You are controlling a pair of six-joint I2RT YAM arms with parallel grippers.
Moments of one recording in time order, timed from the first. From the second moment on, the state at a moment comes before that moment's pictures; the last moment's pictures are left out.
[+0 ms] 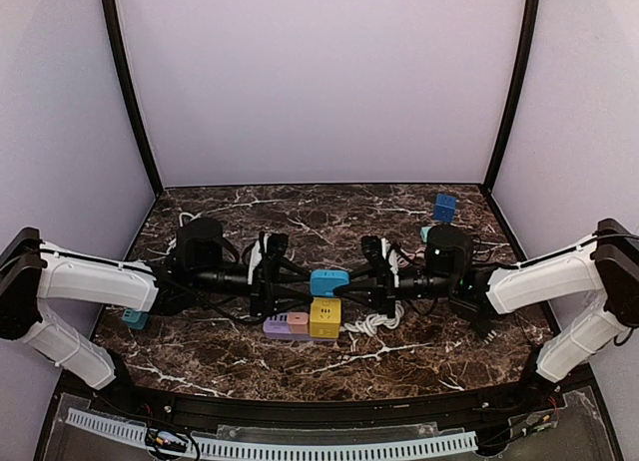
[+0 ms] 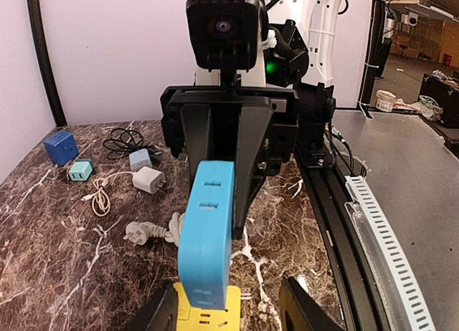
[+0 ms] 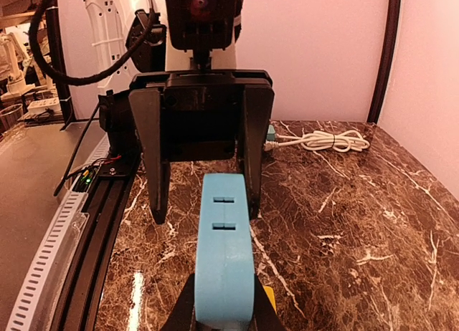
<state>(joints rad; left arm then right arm) -0.84 1.41 0.65 0.52 0.70 0.16 0.90 1.46 0.59 0.70 -0.62 -0.12</state>
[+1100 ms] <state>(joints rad) -0.71 1.77 0.61 1.09 0.94 -0.01 0.87 1.65 0.65 0.83 -0.65 -0.07</state>
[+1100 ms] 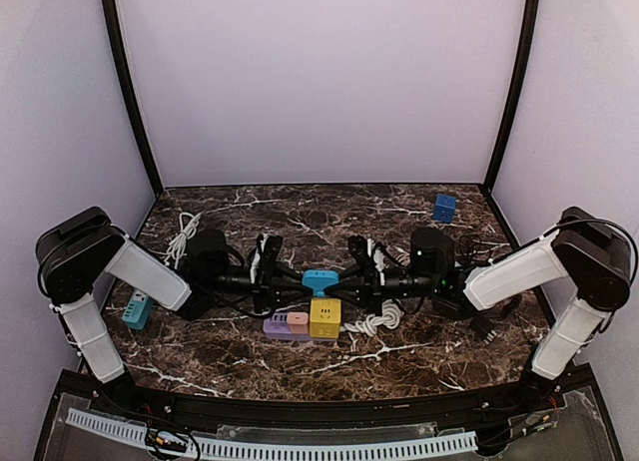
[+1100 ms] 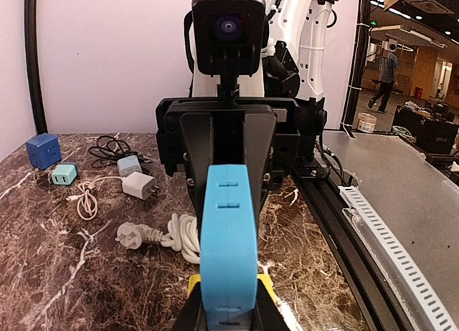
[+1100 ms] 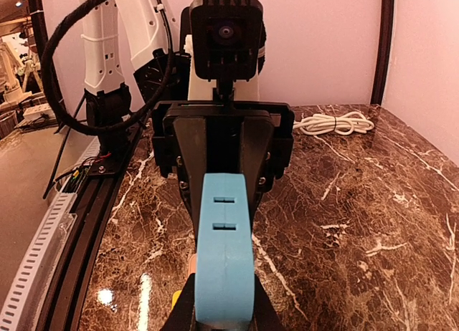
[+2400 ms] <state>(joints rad) -0.77 1.75 0.61 0.88 0.83 0.03 0.85 1.73 0.59 0.93 -0.70 0.02</state>
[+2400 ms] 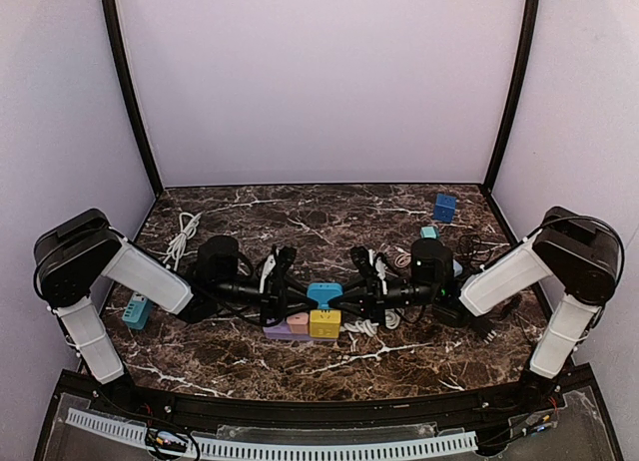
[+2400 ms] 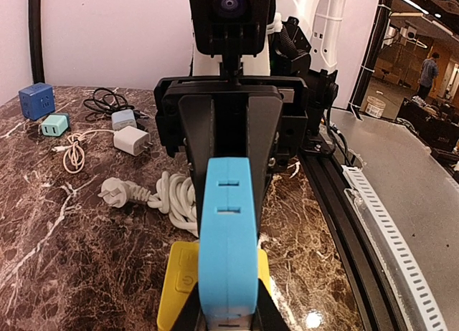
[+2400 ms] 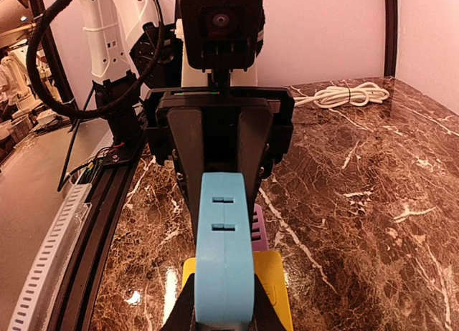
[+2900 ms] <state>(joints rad) -0.77 1.76 0.64 0.84 0.83 0.15 0.85 1.73 0.56 0.98 -0.68 -0.04</state>
